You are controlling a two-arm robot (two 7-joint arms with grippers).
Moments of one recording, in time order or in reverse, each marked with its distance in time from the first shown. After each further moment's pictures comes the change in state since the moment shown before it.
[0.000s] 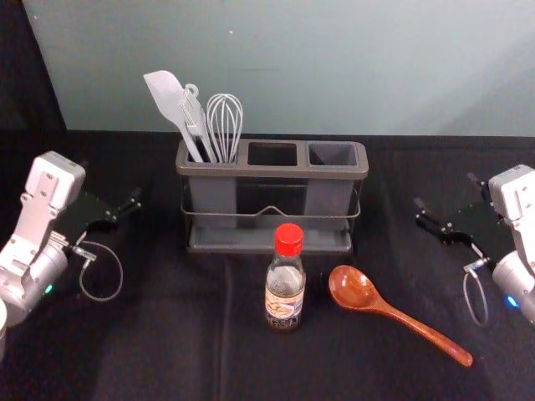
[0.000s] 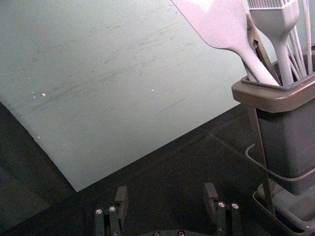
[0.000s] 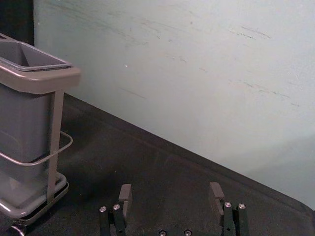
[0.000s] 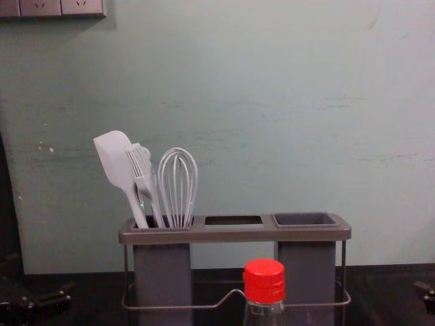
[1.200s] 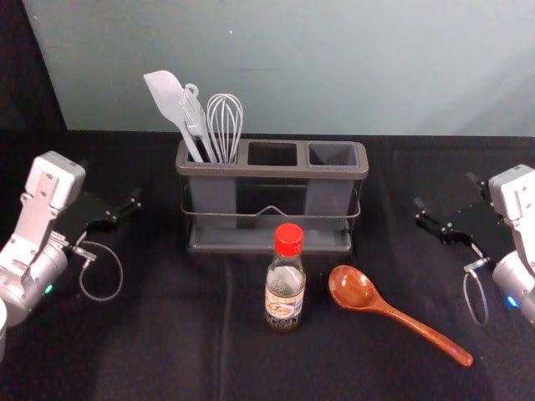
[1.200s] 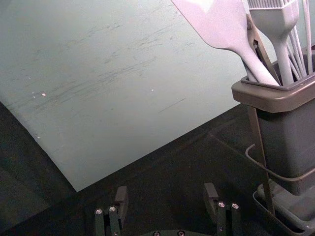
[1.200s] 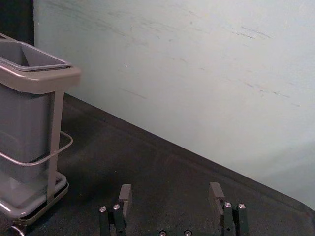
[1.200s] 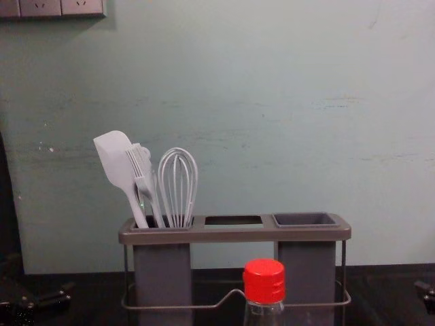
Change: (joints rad) left arm 0.000 0.000 0.000 0.000 0.000 0.000 0.000; right arm 0.000 0.000 0.000 0.000 0.000 0.000 0.000
